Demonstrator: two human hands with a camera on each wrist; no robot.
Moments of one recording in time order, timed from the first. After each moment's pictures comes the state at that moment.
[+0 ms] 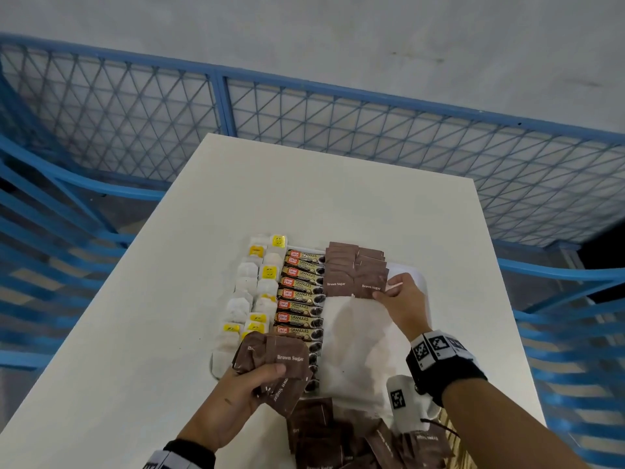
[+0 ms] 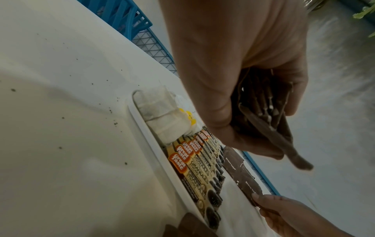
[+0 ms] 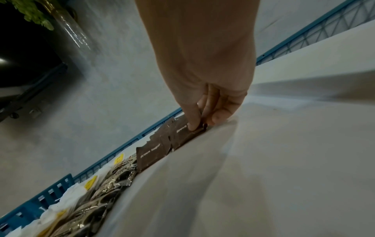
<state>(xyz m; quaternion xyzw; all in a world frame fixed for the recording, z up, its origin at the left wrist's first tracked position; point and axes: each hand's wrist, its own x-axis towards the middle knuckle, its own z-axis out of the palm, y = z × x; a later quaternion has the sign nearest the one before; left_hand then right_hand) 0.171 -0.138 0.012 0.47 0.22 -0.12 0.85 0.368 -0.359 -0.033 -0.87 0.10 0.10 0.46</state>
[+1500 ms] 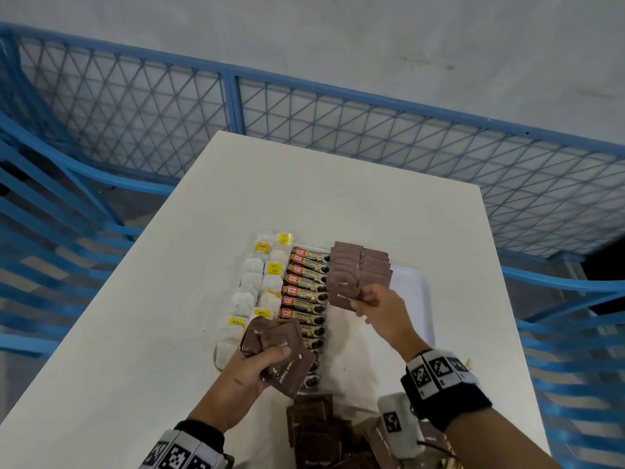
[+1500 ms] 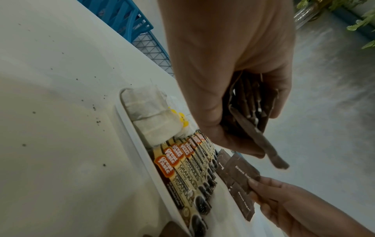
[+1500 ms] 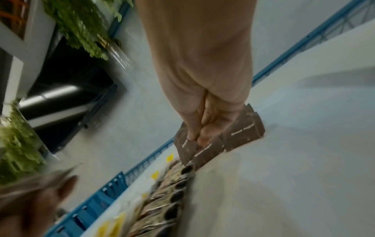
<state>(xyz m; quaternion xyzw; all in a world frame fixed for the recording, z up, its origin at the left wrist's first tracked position) 0.180 -0.141 0.009 0.46 0.23 -0.07 0.85 0.338 -0.327 -0.009 -0.84 -0.01 0.20 0.50</state>
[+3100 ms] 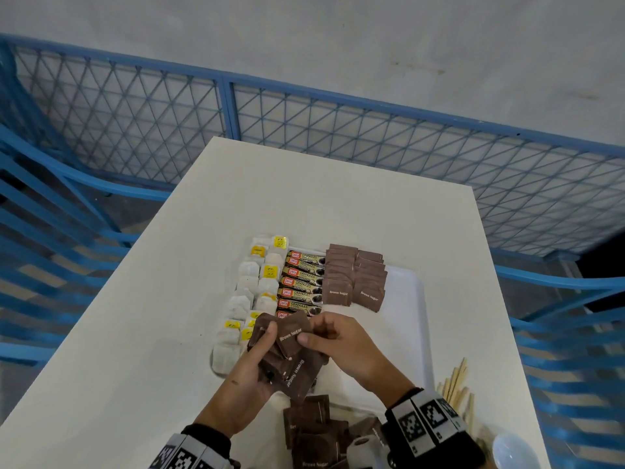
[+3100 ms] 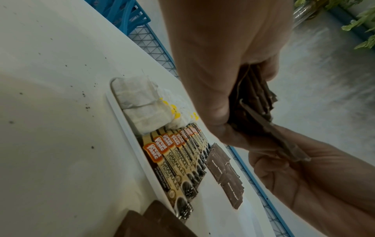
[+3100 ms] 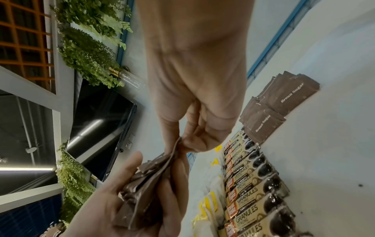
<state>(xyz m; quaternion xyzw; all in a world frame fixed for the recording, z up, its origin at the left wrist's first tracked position) 0.186 -0.156 0.026 0.39 0.29 -0.08 0.87 0.273 -0.296 0.022 -0.71 -0.10 0.36 0.60</state>
